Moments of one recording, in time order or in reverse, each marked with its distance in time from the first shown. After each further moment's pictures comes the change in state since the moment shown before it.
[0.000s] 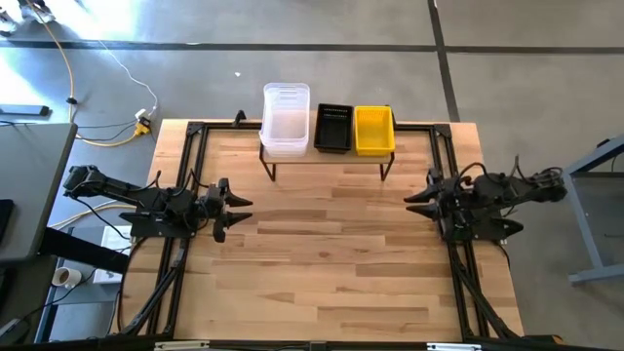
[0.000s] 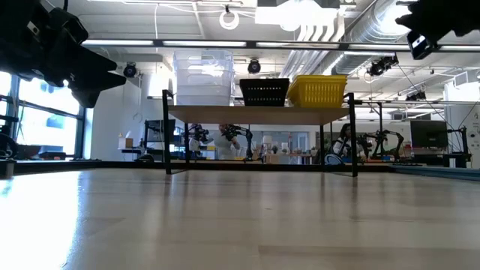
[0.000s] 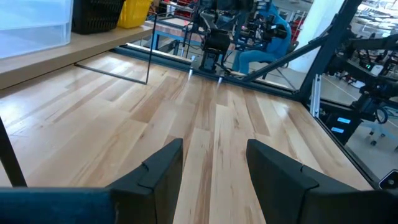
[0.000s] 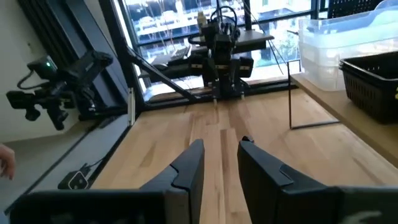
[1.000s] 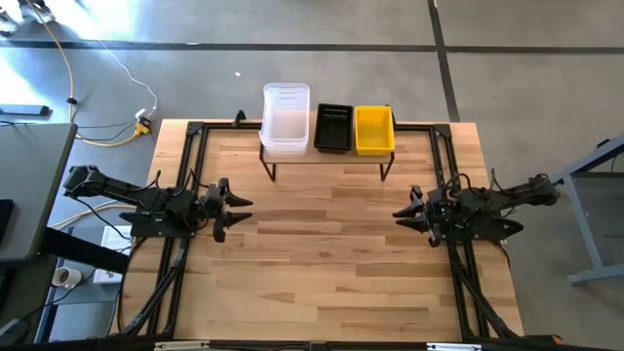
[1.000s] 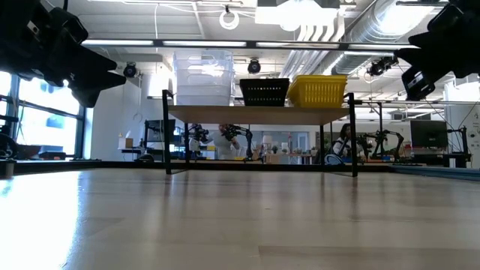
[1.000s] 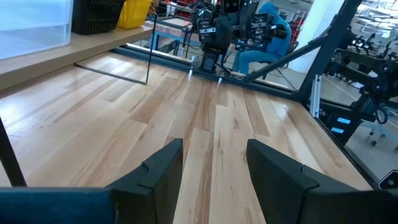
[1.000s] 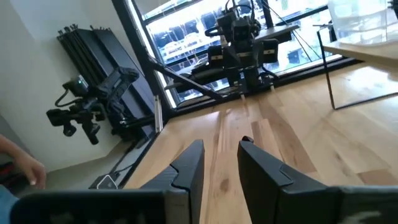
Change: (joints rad) left arm 0.000 0.000 0.001 0.000 -0.001 0.000; right arm -0.002 -0.124 -0.356 0.336 -0.088 0.143
